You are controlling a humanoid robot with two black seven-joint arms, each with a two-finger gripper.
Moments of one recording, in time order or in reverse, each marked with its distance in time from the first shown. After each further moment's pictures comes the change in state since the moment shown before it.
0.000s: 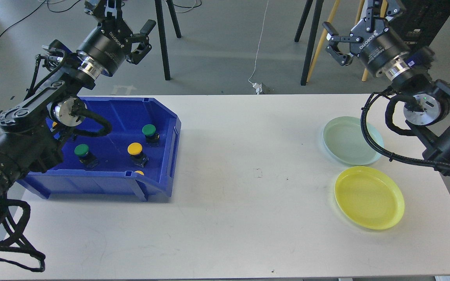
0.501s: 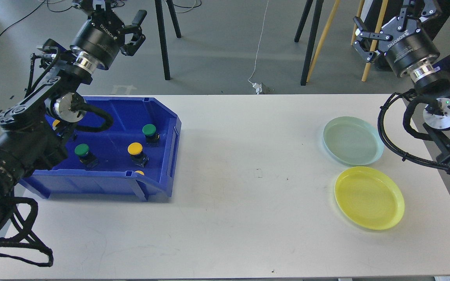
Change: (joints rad) left arm -0.003 -0.046 -0.087 -0.064 -0.044 0.000 -0.001; right arm -0.077 -0.029 0.136 -0.026 0.002 0.000 0.009
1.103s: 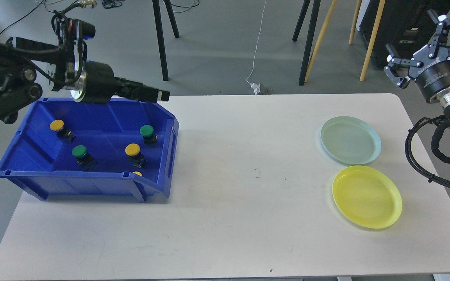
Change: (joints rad) left arm -0.416 0.427 0.895 -0.342 1.179 0.000 0.000; right arm -0.111 -0.097 0.017 0.012 0.008 0.000 -0.002
